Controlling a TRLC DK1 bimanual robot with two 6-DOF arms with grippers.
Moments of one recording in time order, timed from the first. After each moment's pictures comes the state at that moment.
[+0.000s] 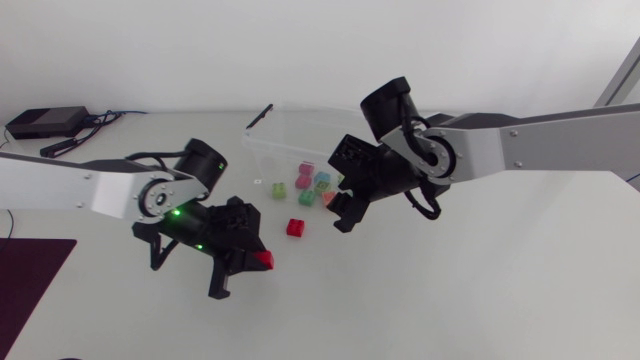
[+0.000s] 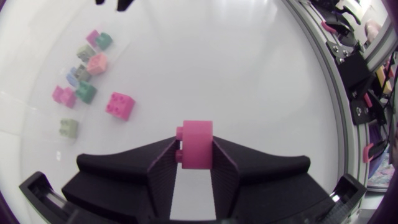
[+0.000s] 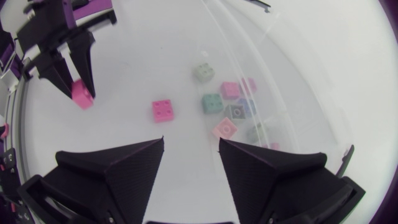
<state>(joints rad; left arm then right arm) -0.38 1.65 0.87 -0.43 0.47 1.08 0.54 1.74 1.12 -0.27 -0.15 -0.52</state>
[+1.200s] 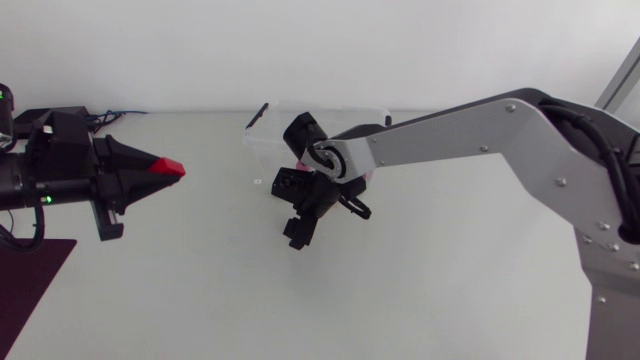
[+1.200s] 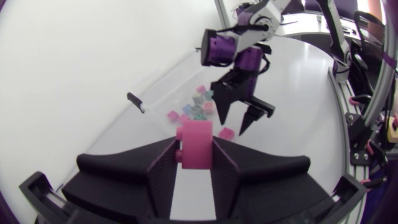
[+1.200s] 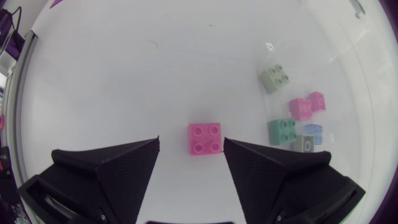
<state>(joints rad) 0.16 1.15 0.81 -0.38 0.85 0.95 0.69 2.15 1.50 -0.49 -0.15 -0.58</state>
